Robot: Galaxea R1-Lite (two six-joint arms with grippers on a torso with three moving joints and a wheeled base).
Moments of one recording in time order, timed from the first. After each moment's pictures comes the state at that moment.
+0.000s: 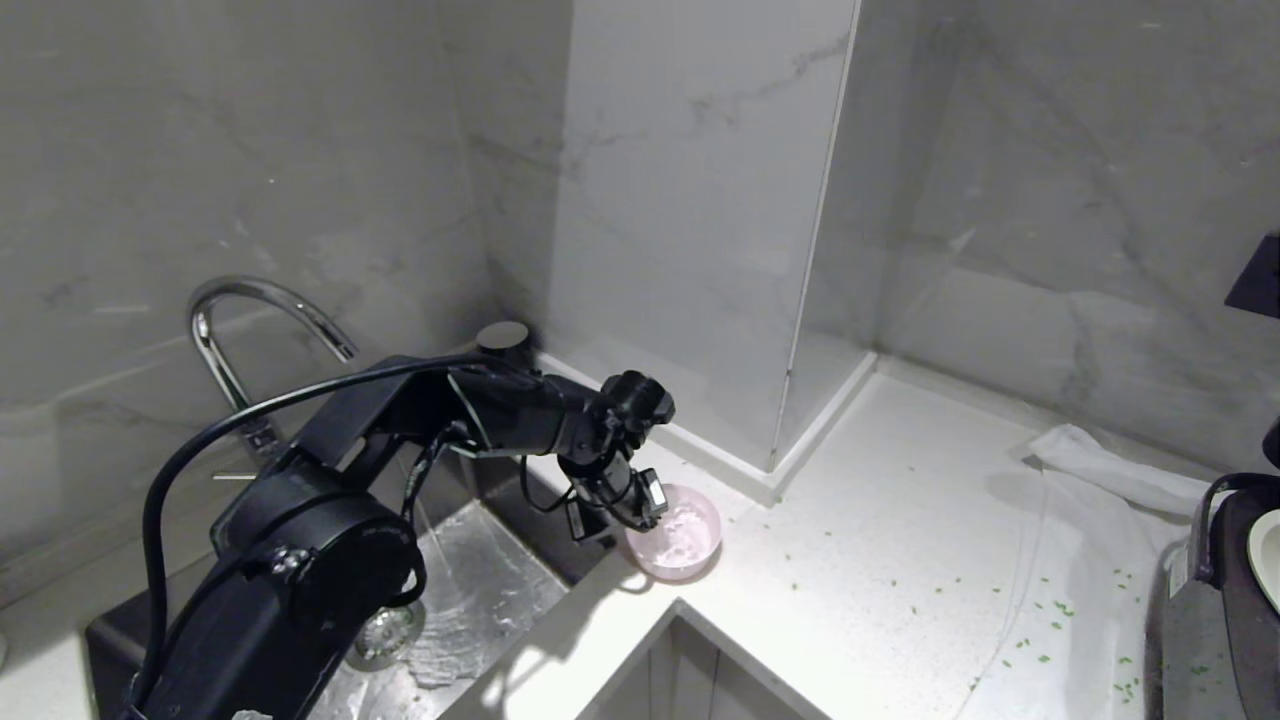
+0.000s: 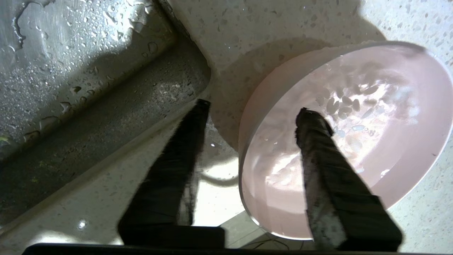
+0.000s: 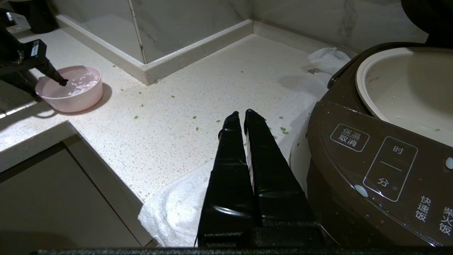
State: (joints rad) left arm -0.61 2.53 -1.95 0.56 0.00 -0.85; right arm 0.00 0.00 -0.02 0.06 0.01 -0.04
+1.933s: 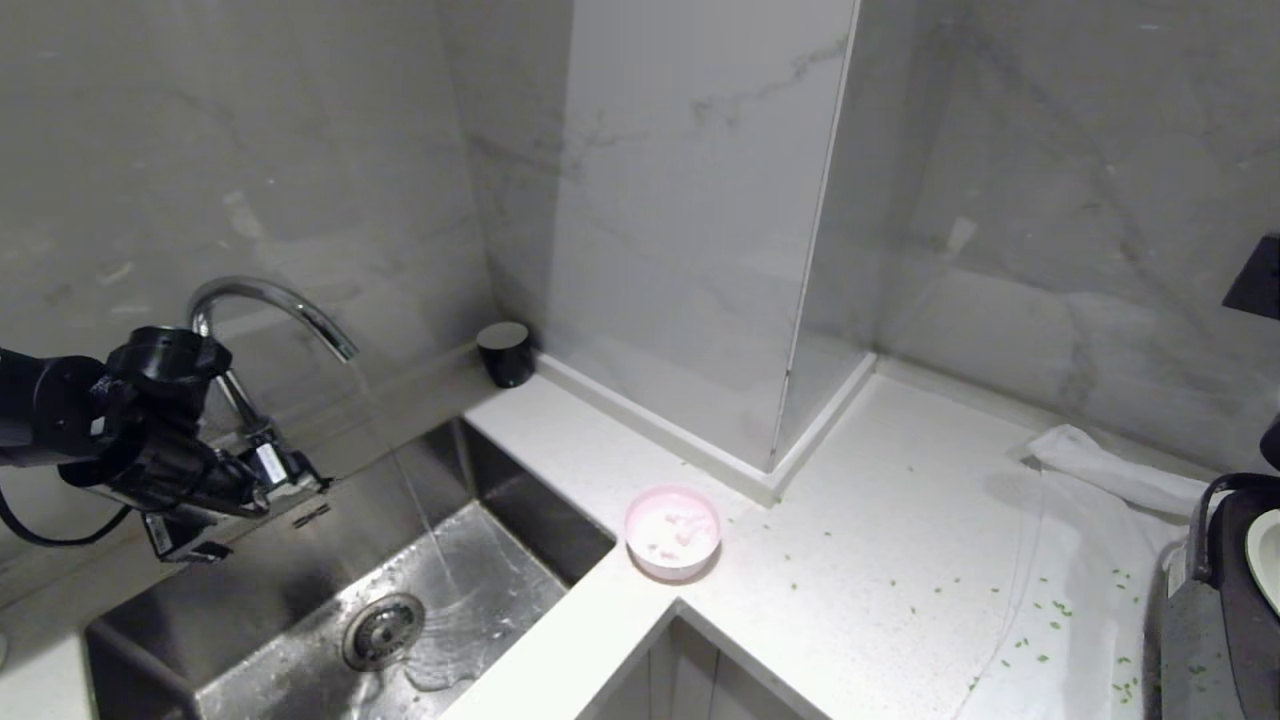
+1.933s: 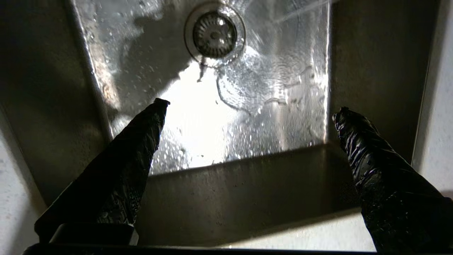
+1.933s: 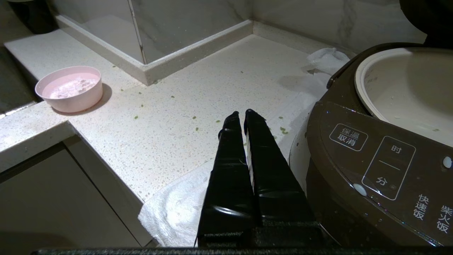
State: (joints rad) left arm 0.19 1.87 -1.10 0.24 -0.01 -0.53; right arm 0.00 0.00 -0.02 0.06 0.01 -0.04
